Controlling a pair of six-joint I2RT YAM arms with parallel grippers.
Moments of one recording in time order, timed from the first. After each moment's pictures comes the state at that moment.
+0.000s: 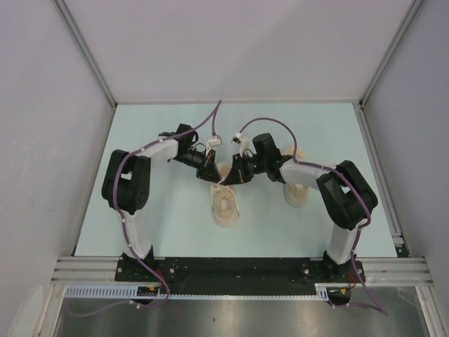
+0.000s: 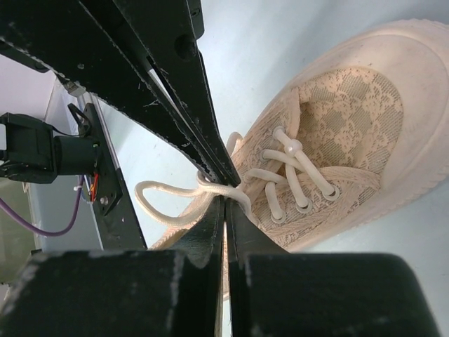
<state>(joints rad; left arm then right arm) -0.30 1.95 1.32 -0.73 1.16 0.68 0.60 1.83 1.08 0.11 -0.75 0.39</state>
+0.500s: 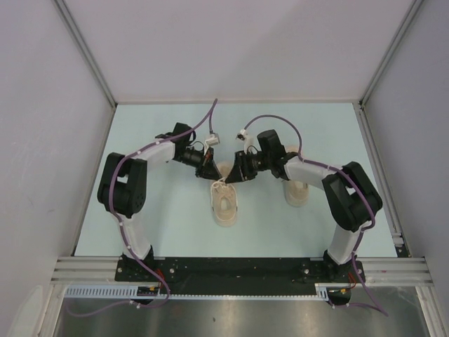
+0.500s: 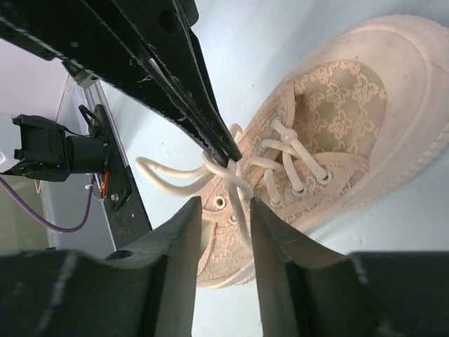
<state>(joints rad) -0.29 1.90 1.27 -0.61 1.15 0.63 0.57 1.81 1.09 0.06 -0.78 0.39</state>
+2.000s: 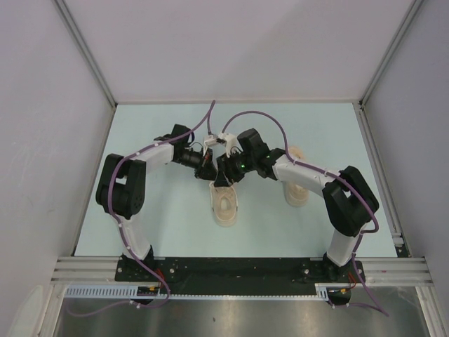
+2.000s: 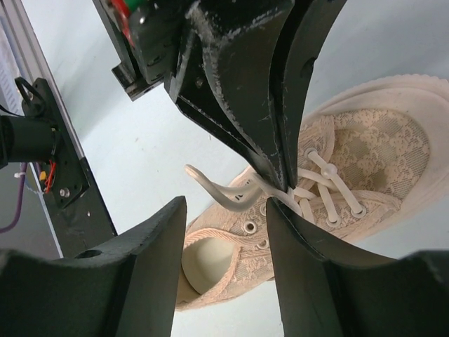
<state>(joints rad) -0.28 1.88 1.22 -0.55 1.13 0.56 0.73 1.78 1.25 -0.17 -0.55 0.19</state>
